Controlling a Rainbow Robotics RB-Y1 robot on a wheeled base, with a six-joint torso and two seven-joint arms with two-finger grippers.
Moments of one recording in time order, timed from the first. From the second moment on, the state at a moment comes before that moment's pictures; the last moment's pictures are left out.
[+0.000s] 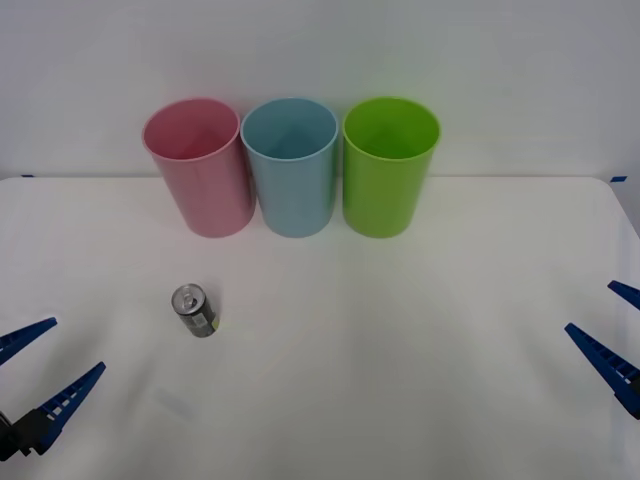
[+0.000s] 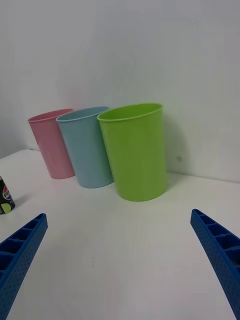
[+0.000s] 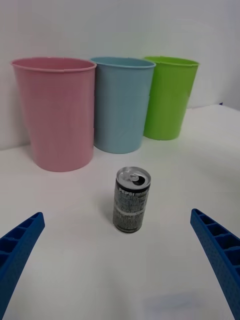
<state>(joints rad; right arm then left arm) 0.35 -0.40 -0.52 -1.66 0.96 -1.22 0.00 0.44 0.40 0.49 -1.67 -1.06 -1.16 -0.10</state>
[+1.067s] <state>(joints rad) 0.35 -0.40 -0.52 -1.66 0.96 -1.22 0.00 0.43 0.40 0.39 -1.65 -1.11 -1.05 -0.06</state>
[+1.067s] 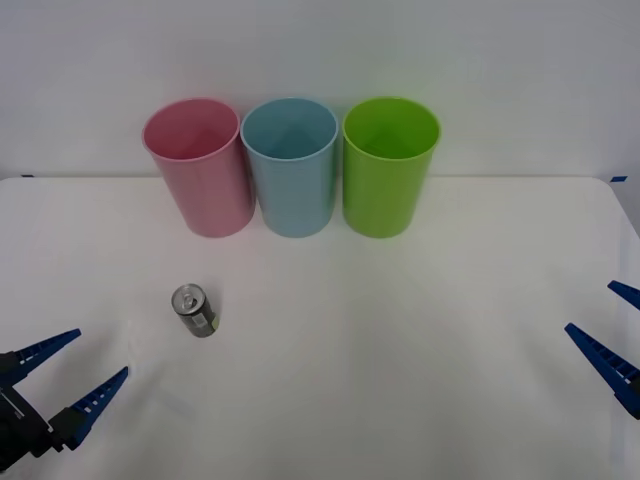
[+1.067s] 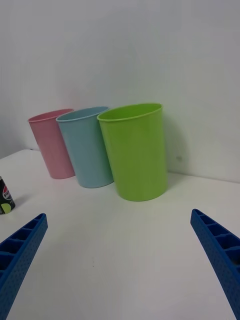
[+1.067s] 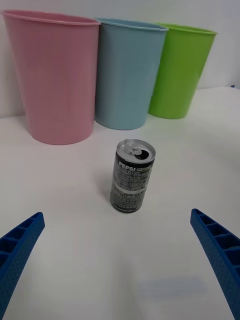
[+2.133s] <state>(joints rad) 0.35 -0.40 -0.52 -1.66 0.96 -1.22 0.00 0.29 0.32 0.34 -1.51 -1.19 -1.01 -0.19</state>
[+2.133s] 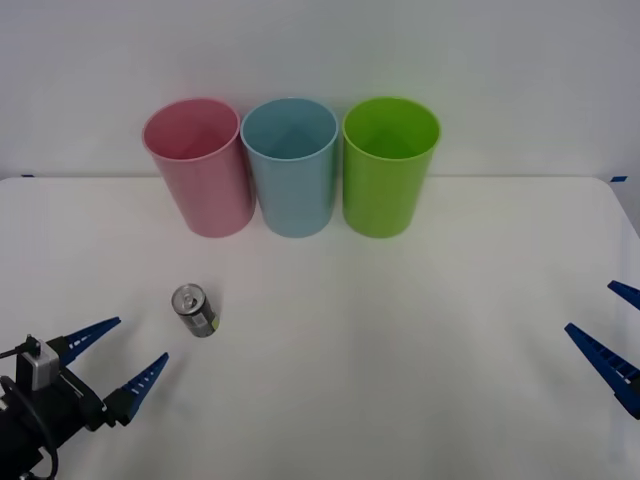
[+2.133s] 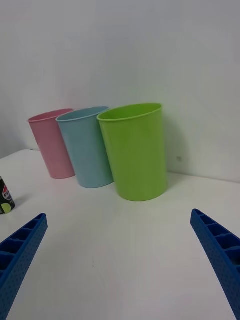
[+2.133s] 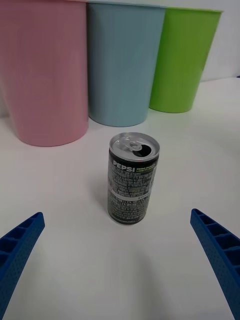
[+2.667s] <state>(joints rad) 0.35 -0.40 -0.52 -1.66 0.96 -1.22 0.00 0.23 0.23 0.33 -1.46 -1.25 -0.99 -0.21</state>
